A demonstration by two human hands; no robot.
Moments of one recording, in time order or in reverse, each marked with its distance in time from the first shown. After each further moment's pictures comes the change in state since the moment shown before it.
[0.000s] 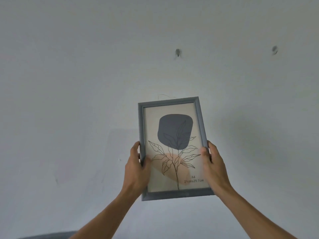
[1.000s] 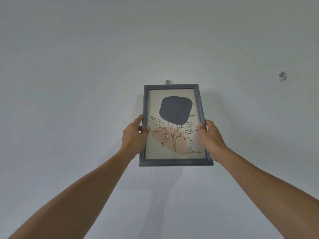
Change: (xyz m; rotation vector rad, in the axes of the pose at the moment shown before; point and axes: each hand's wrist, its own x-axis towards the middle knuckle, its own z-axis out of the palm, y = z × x) left_hand 0.207 0.135 0.065 0.196 0.107 0.220; right_hand 0.263 -0.043 -0.022 0.103 -0.010 -0.085
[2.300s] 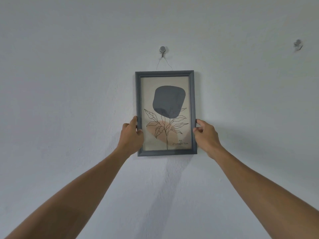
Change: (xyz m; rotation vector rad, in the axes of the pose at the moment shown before) left_hand -0.018 -0.069 0.059 0.168 -0.115 -0.095; right_hand -0.012 0.078 0.005 -0.190 -0.123 0.012
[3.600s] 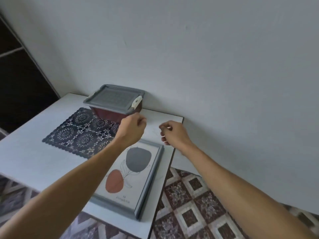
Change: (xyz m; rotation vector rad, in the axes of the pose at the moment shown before) left_hand -0.440 -0.237 -0.162 0.298 -0.196 -0.569; right_hand -0.489 -0.028 0.237 0.244 -0.904 0.518
